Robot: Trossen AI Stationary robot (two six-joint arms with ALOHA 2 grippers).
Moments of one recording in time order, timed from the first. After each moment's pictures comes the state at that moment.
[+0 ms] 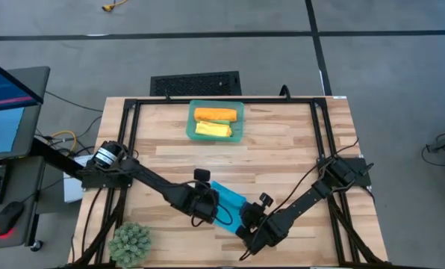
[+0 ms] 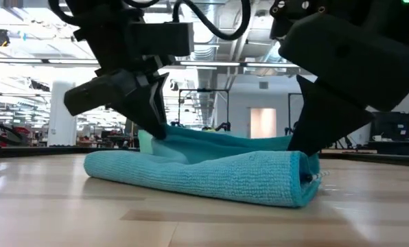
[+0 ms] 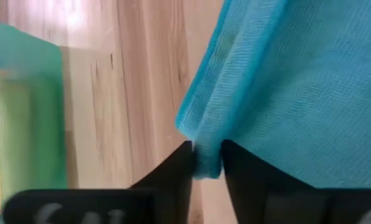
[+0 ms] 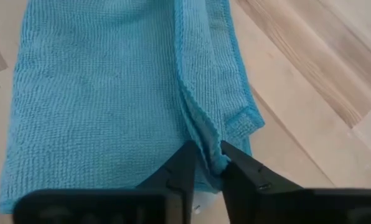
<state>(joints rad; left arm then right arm) -0.43 1.93 1.28 -0.71 -0.61 -0.19 0.67 2.11 1.40 -0.77 0.64 1.18</state>
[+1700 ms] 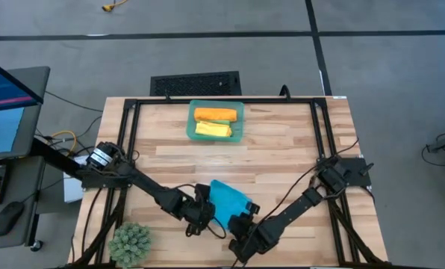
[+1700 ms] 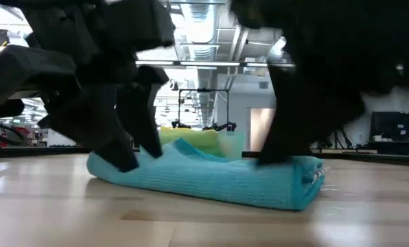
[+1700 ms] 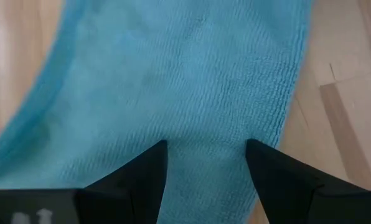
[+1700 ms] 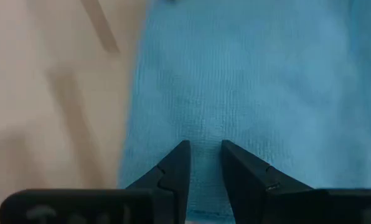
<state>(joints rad) -0.50 1.90 1.10 -0.31 -0.34 -0.16 0.66 2.24 1.58 -0.70 0.54 0.94</state>
